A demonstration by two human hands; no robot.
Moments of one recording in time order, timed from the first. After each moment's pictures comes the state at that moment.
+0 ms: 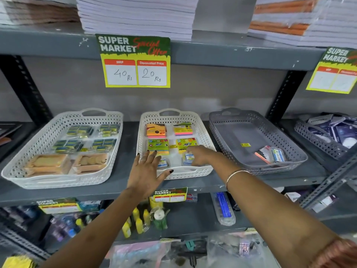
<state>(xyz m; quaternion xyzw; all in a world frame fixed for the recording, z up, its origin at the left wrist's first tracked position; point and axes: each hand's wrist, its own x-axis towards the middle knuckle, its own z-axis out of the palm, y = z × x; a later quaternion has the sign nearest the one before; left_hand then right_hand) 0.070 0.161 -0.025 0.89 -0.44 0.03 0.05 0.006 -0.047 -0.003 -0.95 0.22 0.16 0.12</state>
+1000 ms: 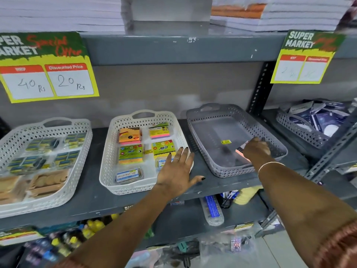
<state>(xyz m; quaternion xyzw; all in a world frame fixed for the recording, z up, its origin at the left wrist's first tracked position) -0.001 0.020 -0.022 0.81 -0.58 0.04 -0.05 -0.125 -0.221 -0.016 -0.75 0.66 0.03 0.07</state>
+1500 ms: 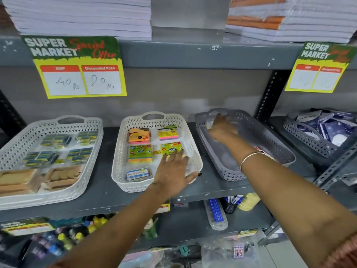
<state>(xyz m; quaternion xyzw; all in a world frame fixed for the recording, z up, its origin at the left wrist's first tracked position) 0.017 0.048 -0.006 0.84 -0.54 0.02 0.02 -0.019 -0.147 0.059 -0.86 0.49 -0.06 0.11</state>
